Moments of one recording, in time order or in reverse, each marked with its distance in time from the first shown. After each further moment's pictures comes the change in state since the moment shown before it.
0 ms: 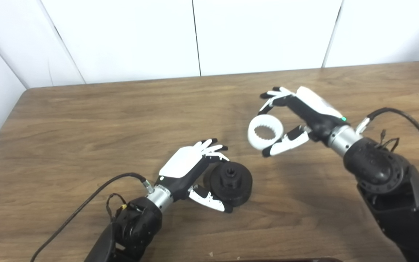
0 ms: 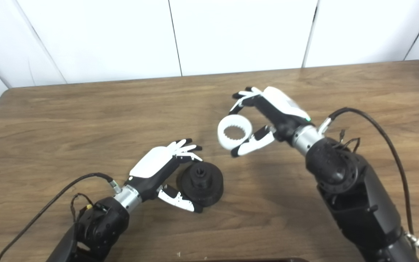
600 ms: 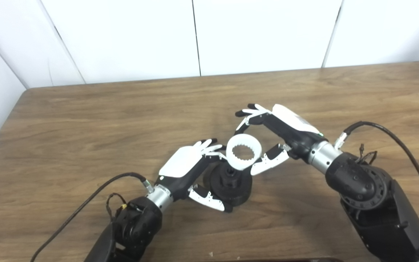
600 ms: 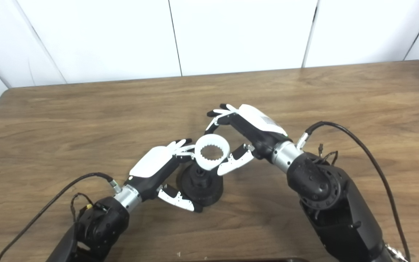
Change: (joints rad) left arm -0.001 0.000 0.001 0.000 0.001 0.003 0.000; right arm 0.026 0.065 0.046 -0.048 -0.029 0.000 0.055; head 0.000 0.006
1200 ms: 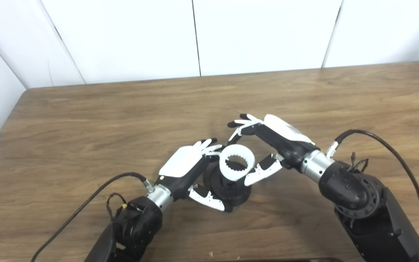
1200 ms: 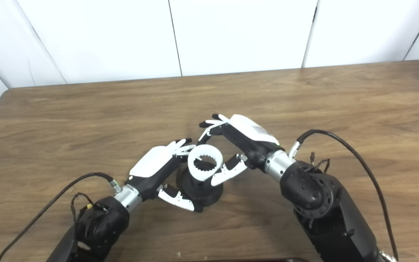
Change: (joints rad) left arm -0.001 -0.002 -0.001 0.000 0.002 0.004 -0.001; right arm 0.027 0.017 0.038 0.000 -0.014 -0.002 0.001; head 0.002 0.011
